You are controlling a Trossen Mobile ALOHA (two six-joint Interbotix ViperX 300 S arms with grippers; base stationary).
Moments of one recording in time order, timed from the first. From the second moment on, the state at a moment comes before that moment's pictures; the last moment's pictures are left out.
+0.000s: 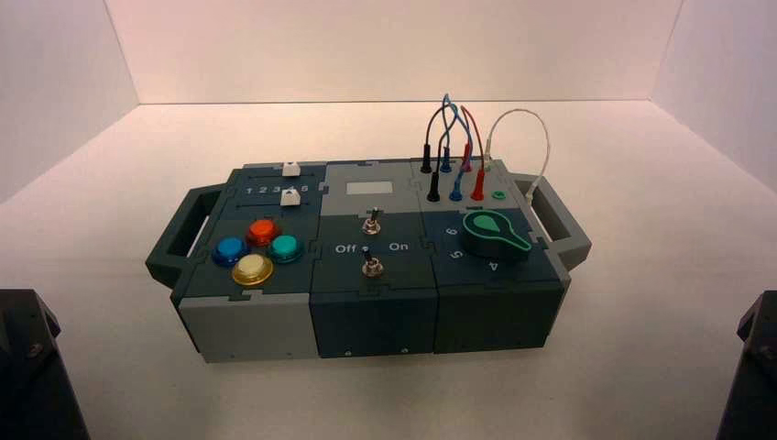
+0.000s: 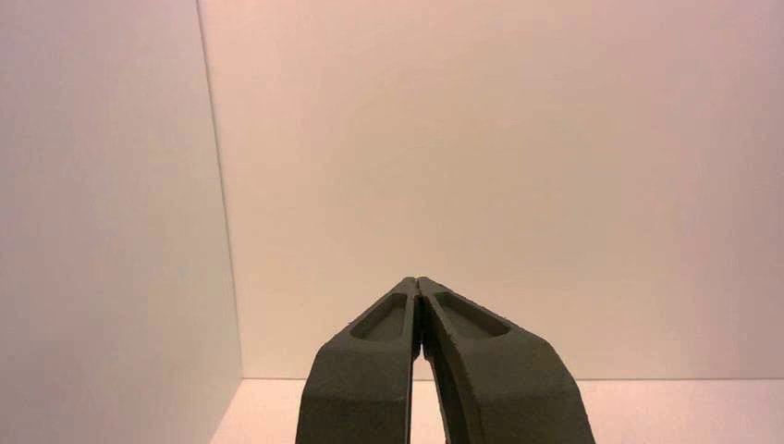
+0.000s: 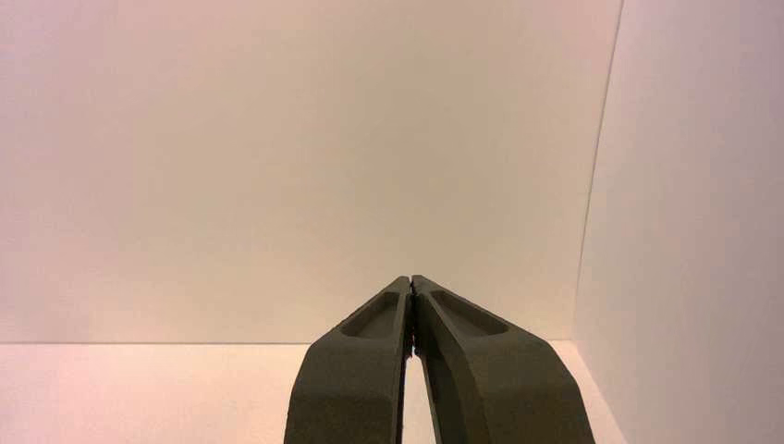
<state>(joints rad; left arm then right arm) 0.00 -0.96 1.18 -0.02 -0.29 0.02 0.02 -0.98 1.19 0.01 -0.25 0.02</state>
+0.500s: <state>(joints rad) -0.04 -0.96 1.17 -0.02 -0.19 0.02 0.04 -0.97 1.18 0.01 -0.10 0.03</state>
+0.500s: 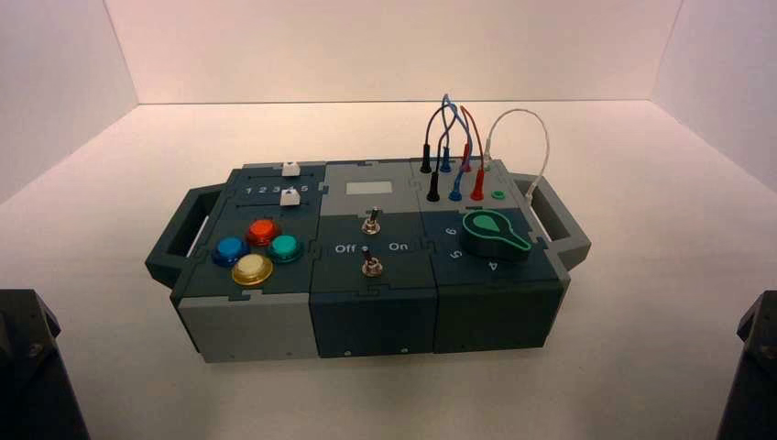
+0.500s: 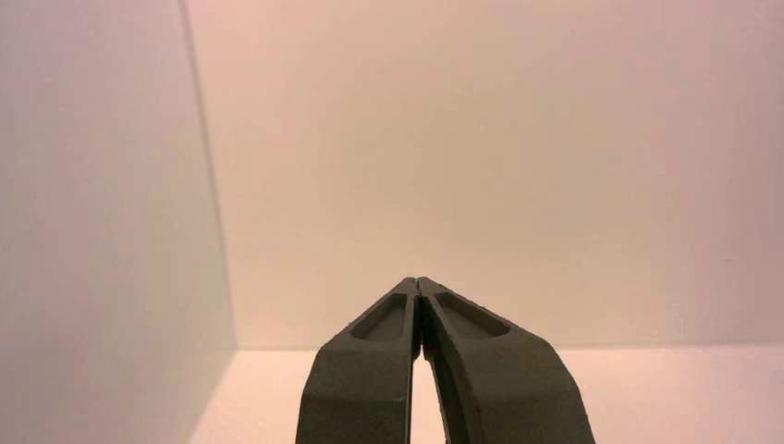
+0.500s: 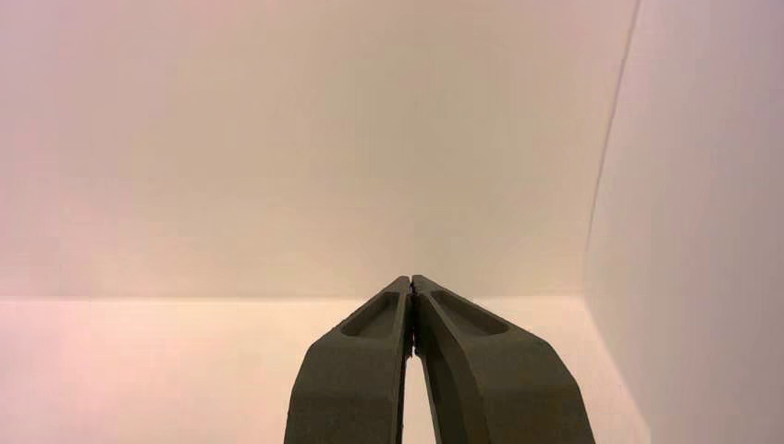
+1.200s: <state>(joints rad) -0.52 -0.71 1.10 -0.02 0.12 0.02 0.38 -0.75 1.04 0.21 0.50 0.04</state>
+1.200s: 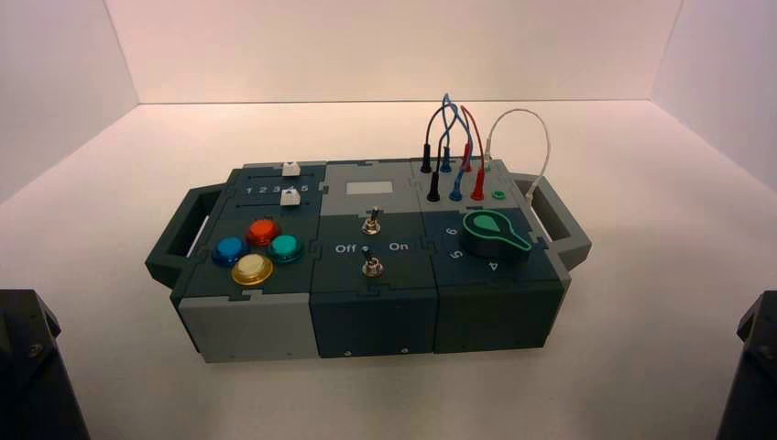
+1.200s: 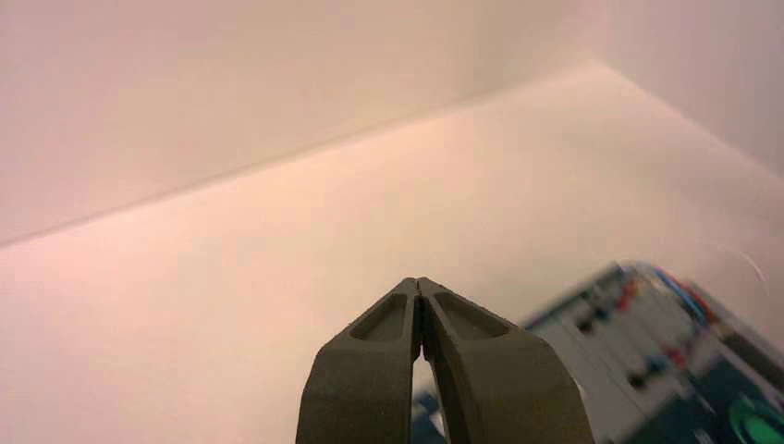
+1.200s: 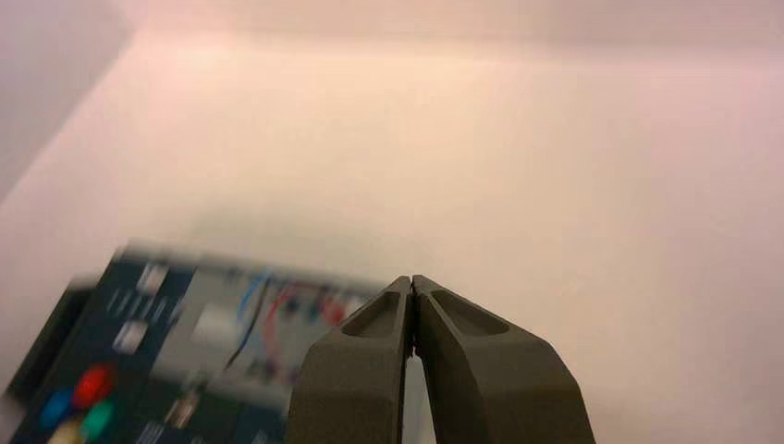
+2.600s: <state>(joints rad) -0.65 -0.52 1.04 -0.03 0.15 0.02 0.66 -0.20 0.94 0.45 0.54 0.02</state>
